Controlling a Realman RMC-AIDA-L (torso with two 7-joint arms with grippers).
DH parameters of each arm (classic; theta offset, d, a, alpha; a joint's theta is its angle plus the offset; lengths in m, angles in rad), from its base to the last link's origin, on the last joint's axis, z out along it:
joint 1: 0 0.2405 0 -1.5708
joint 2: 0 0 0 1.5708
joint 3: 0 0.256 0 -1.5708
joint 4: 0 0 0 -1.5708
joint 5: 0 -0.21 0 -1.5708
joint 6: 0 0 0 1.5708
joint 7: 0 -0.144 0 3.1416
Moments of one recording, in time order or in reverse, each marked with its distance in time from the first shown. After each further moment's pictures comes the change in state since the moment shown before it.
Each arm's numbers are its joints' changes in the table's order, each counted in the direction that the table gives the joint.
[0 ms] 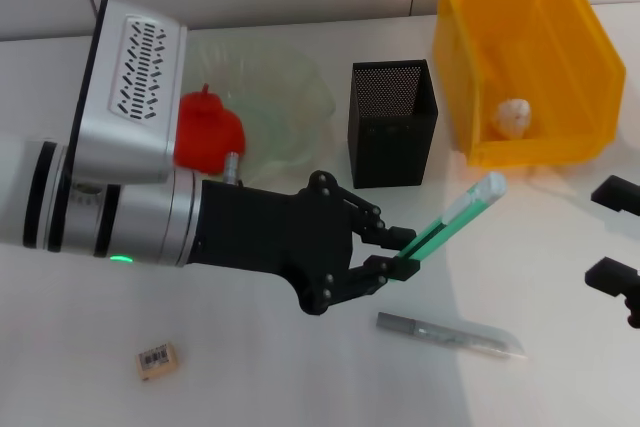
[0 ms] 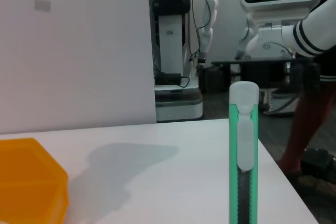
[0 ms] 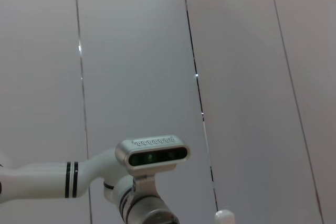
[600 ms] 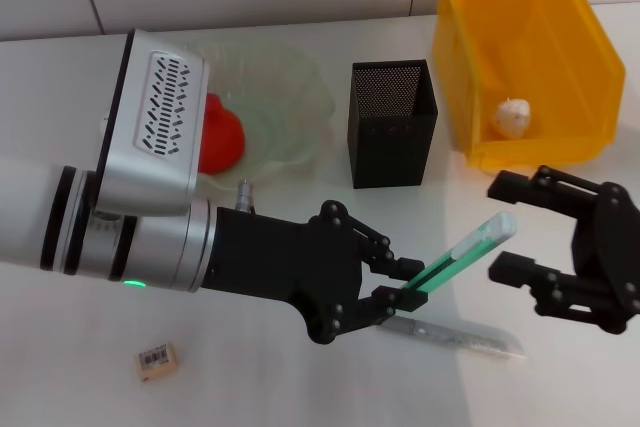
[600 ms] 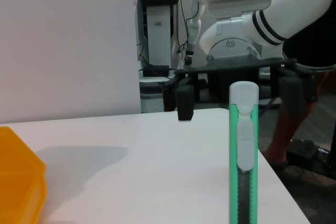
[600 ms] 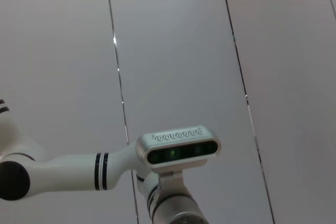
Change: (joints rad) left arm 0.011 0.000 0.066 -0.012 0.006 0.023 -0.014; right arm 0.129 0.002 -0.102 0.074 0.043 -0.082 -0.010
